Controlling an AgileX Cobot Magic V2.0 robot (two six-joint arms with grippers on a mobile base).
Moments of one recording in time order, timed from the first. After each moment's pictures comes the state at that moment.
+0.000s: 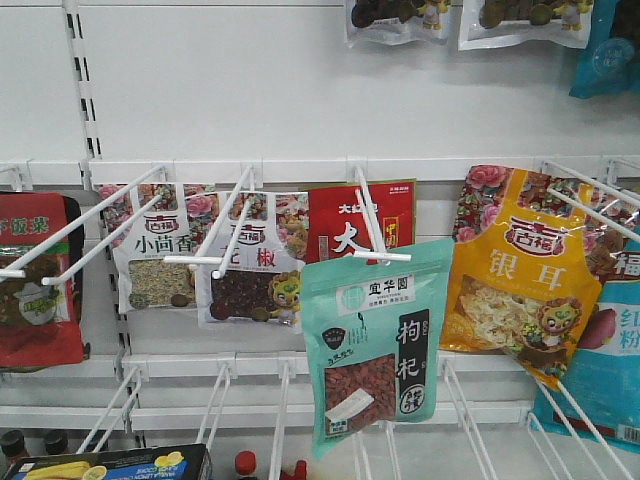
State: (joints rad) left arm -0.31 1.53 -0.10 -0.06 -1.18 -1.68; right arm 0.02 -0.01 0.03 -0.16 0.13 0.09
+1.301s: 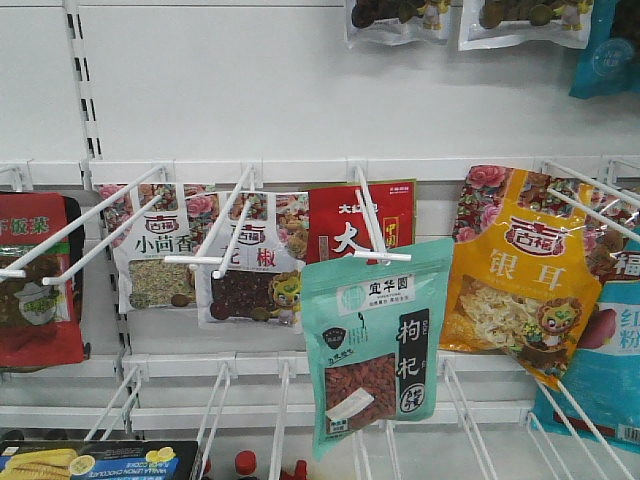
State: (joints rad) left arm -0.31 1.39 -0.10 -0.08 -1.12 -1.53; right arm 0.02 -0.01 0.03 -0.16 0.13 0.09
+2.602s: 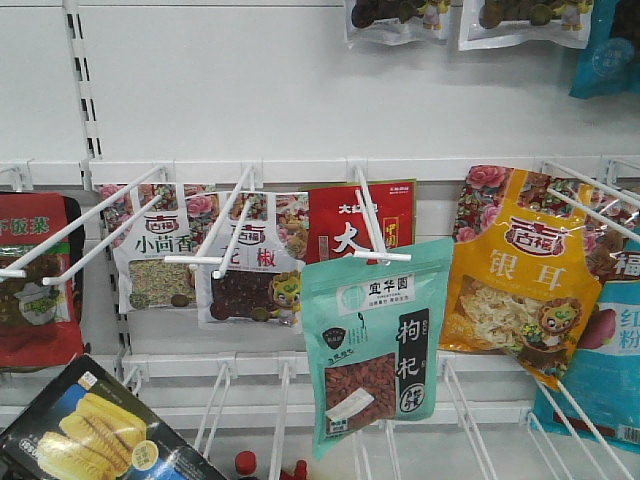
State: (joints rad) left arm -0.31 1.23 -0.09 0.20 -1.13 -0.70; right arm 0.02 -0.01 0.03 -0.16 0.13 0.09
